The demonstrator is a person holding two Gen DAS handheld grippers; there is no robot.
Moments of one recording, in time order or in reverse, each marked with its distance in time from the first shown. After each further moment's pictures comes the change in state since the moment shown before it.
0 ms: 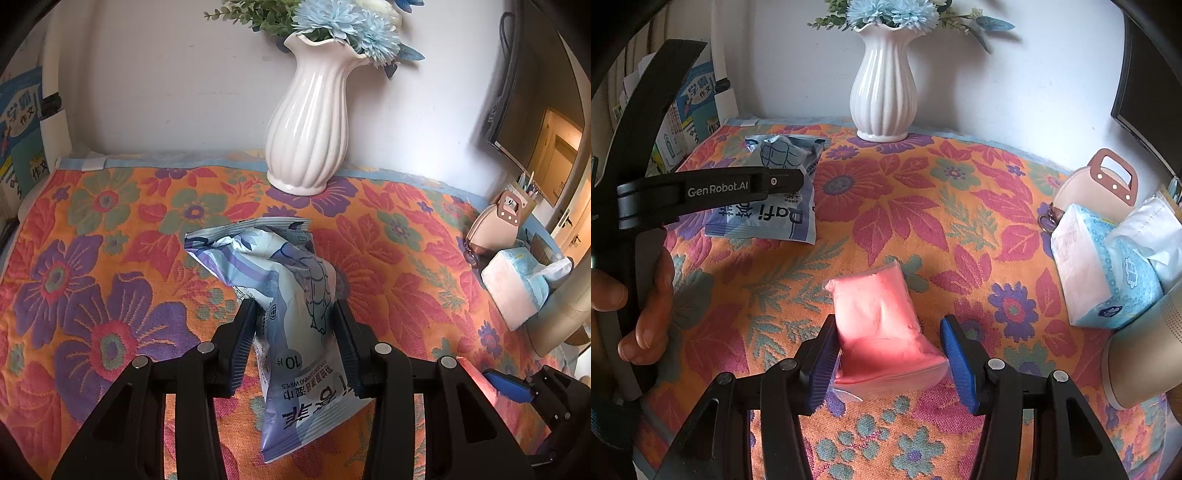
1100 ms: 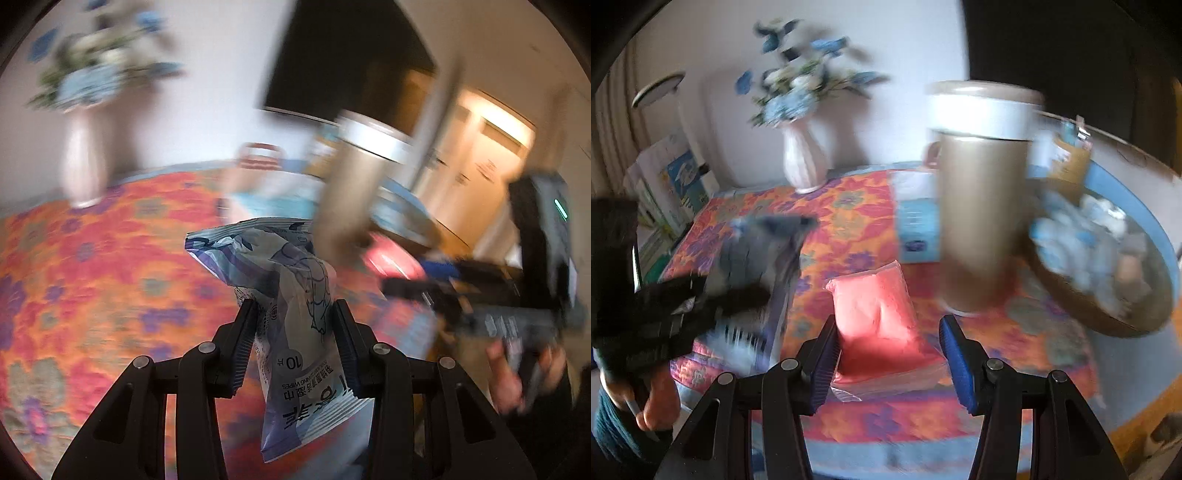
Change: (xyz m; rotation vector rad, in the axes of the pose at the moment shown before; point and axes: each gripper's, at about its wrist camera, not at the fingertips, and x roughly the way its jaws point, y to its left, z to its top) left arm -0.113 -0.175 -0.084 0.311 0.007 -0.482; right arm -0.158 -0.131 -0.079 0.245 -0.115 0.014
